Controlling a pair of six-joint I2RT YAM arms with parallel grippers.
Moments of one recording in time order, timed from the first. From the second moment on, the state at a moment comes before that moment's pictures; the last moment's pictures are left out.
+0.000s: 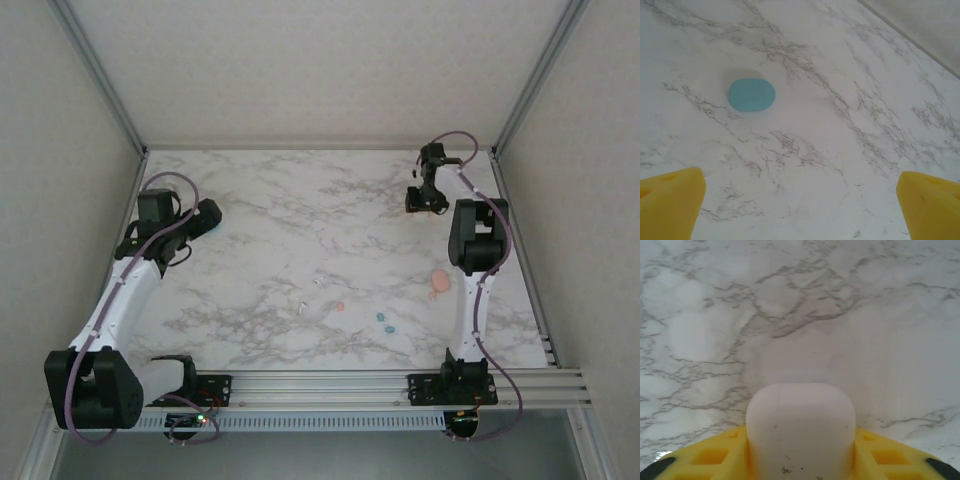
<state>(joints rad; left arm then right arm) -0.01 1.16 0.89 -0.43 0.13 -0.53 0.09 2.30 1.85 -0.85 0.03 -0.03</state>
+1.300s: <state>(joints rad) -0.30 1.13 0.87 -0.17 0.55 -0.57 0.69 1.28 0.87 0.05 -0.32 -0.83</state>
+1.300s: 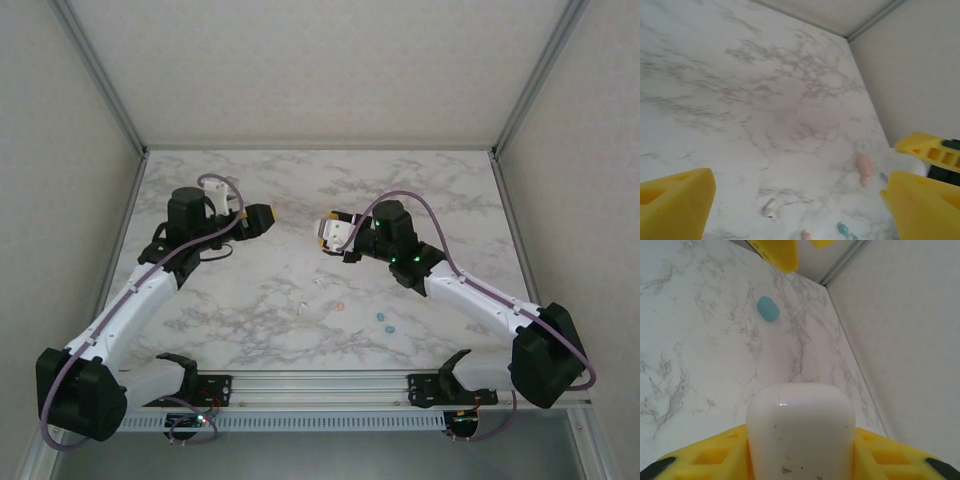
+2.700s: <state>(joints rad) -0.38 1.06 0.89 -0.26 0.24 -0.55 0.44 1.89 1.31 -0.73 -0.03 0.54</state>
